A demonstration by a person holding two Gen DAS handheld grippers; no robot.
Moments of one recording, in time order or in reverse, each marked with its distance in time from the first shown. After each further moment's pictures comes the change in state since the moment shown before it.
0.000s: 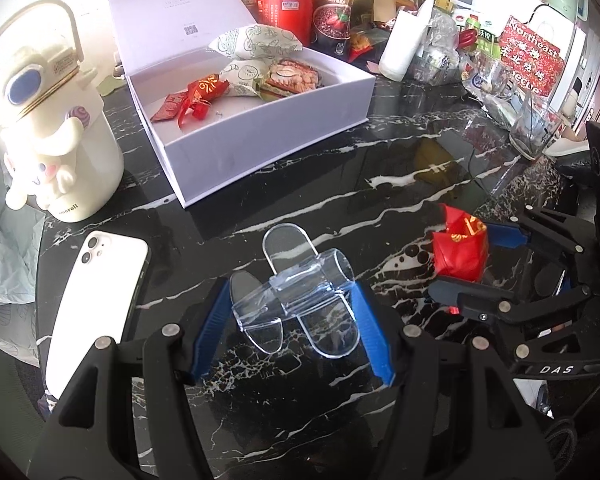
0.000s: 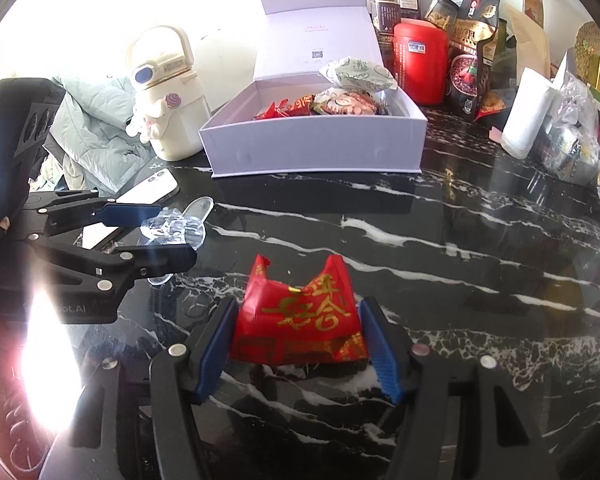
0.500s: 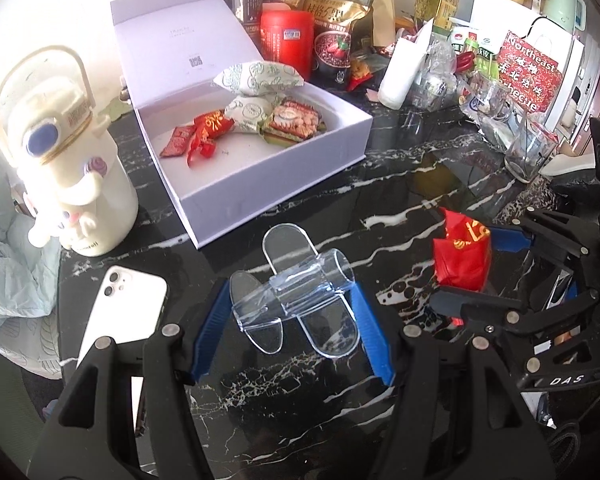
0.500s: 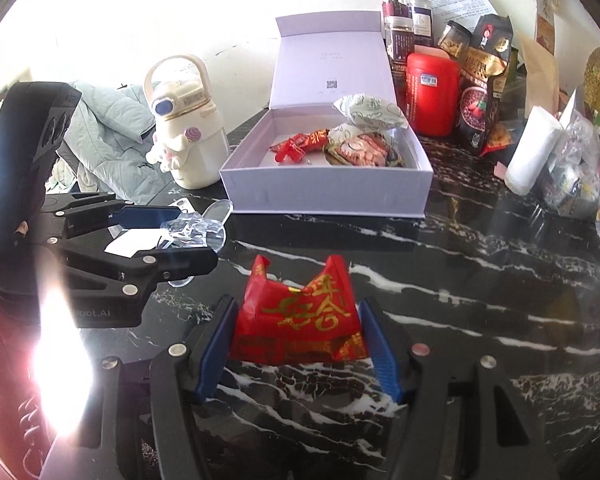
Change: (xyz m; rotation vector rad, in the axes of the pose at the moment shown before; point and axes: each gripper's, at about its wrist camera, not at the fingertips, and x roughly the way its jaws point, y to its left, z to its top) left arm -0.025 -0.002 0.025 0.008 -0.055 0.011; right arm -0.026 0.007 0.034 -0.039 -0.035 0.026
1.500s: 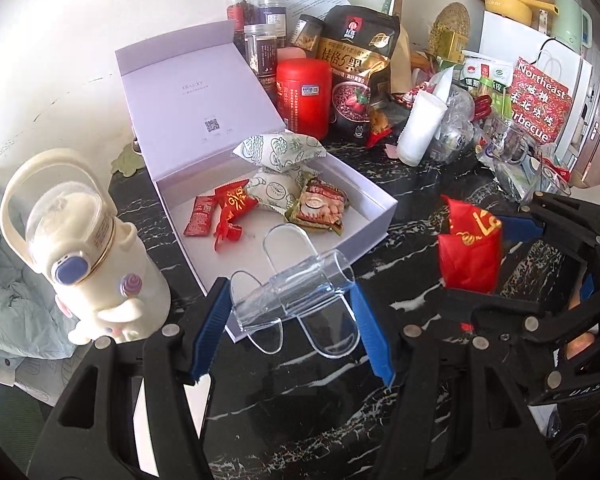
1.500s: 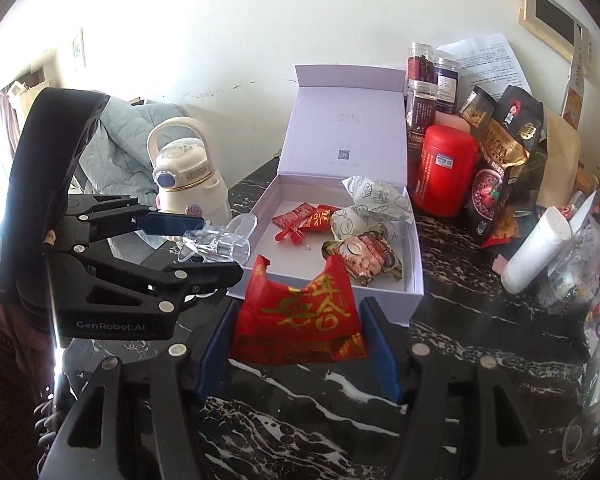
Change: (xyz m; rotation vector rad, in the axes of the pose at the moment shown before) left arm -0.009 0.019 0.073 0.008 -0.083 0.040; right arm -0.007 -0.010 0.084 -0.110 -0.090 0.010
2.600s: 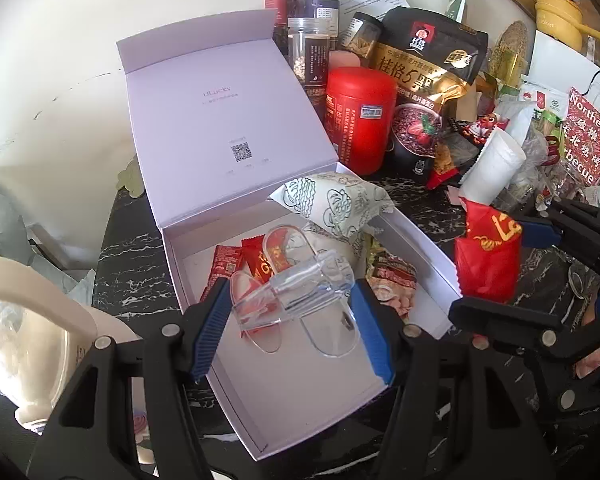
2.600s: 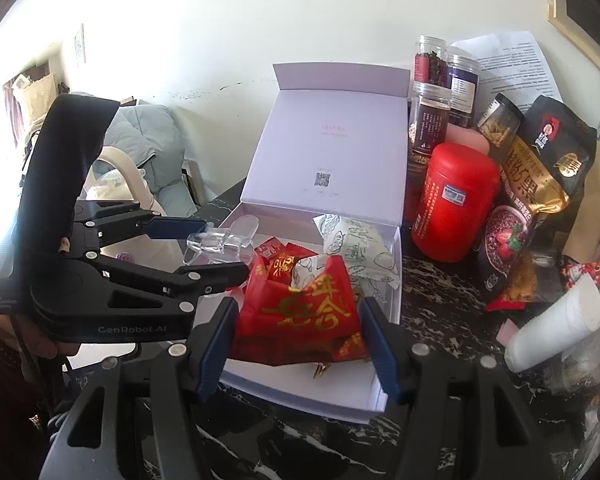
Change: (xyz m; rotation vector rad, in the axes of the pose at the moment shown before) left arm 0.084 0.038 0.070 -0.083 -0.001 0.084; right arm 0.083 -0.064 0.061 -0.046 0.012 0.042
